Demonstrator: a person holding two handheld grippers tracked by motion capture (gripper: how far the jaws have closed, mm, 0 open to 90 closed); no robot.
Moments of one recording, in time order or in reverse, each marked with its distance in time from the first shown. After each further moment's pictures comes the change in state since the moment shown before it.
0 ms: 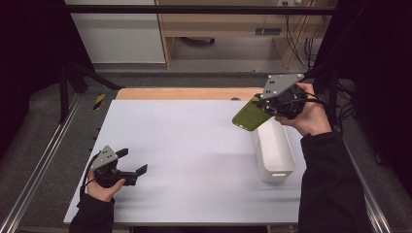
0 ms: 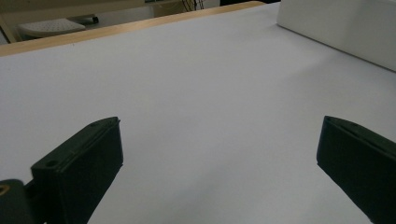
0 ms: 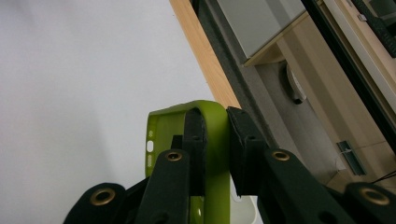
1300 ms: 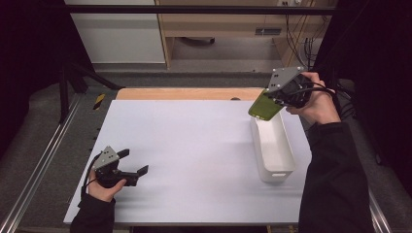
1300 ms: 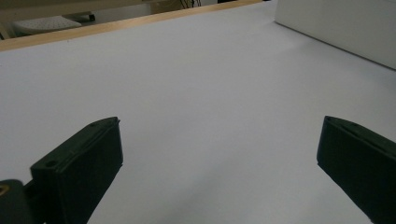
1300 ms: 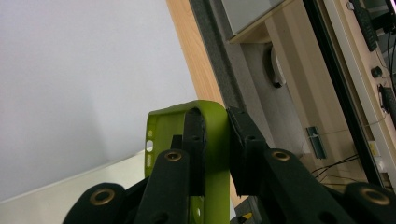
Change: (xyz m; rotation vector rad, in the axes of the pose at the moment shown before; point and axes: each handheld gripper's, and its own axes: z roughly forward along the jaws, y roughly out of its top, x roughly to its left) left arm 0.000 -0.002 0.003 0.005 -0.009 -0.002; right arm -0.033 -0.016 0.009 0.122 -0.052 -0.124
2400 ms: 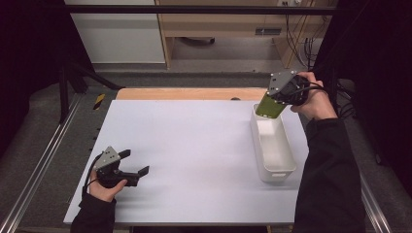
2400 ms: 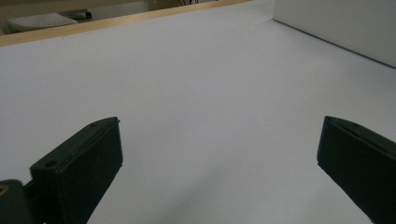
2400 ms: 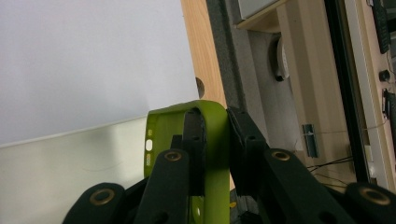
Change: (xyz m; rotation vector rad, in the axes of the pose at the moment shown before) left arm 0.000 -0.002 0.003 0.008 -0.010 -0.001; right arm -0.012 -0.024 0.035 0.061 0.024 -0.118
